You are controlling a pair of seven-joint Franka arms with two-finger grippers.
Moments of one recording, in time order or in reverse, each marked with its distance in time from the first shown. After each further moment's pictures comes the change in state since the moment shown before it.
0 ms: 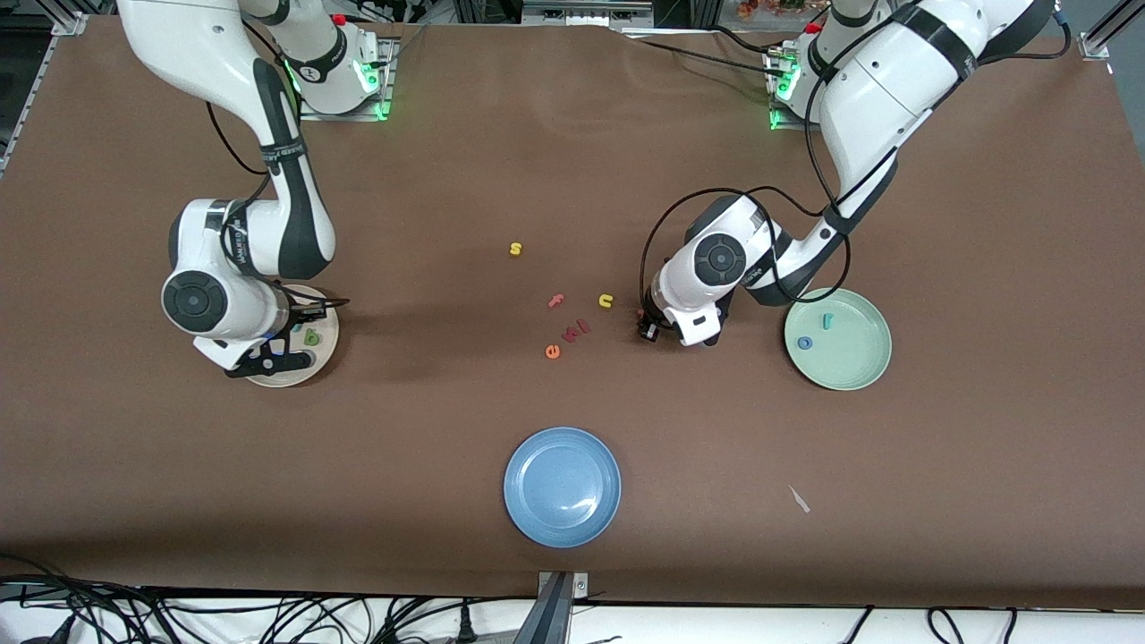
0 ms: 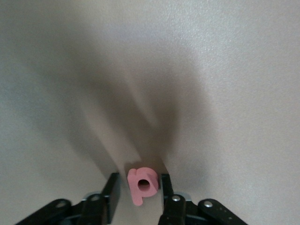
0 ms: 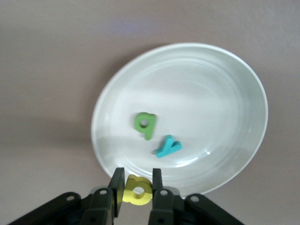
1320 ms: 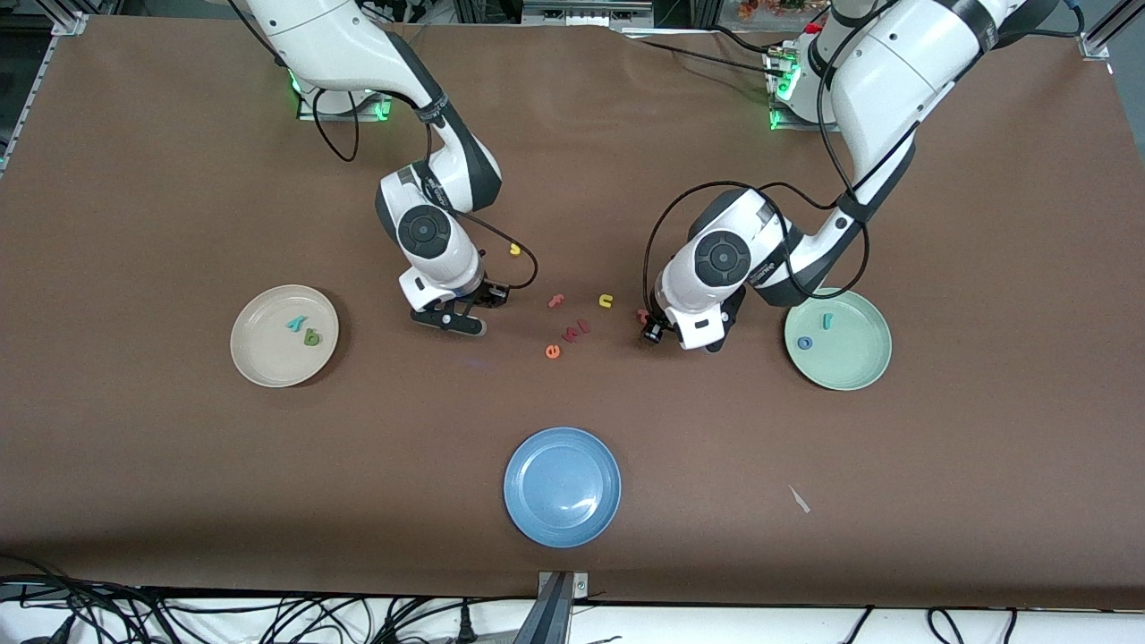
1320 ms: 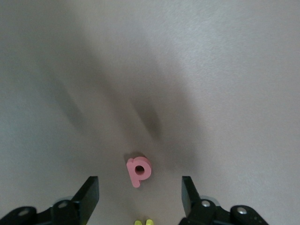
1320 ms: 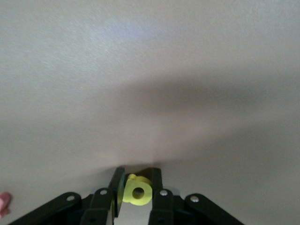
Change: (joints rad) left arm 0.008 -0.039 -0.023 0.070 0.000 -0.152 0.056; right arm 0.054 0.047 0.473 -0.044 0.010 0.377 0.836
